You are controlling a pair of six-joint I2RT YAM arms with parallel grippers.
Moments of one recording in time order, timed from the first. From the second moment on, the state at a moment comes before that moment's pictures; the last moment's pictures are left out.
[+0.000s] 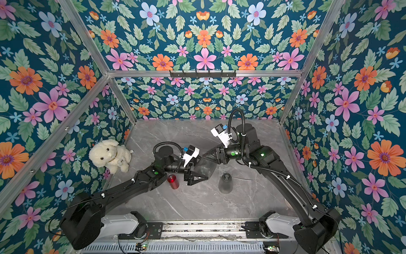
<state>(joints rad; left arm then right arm) -0.71 1.28 0.73 0.40 0.97 -0.21 0.53 1.22 1.27 -0.53 -0.87 0.32</state>
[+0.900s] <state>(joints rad) -0.71 1.25 0.75 0.36 0.97 -0.18 0.59 1.29 1.40 -0.58 -0.82 0.28</state>
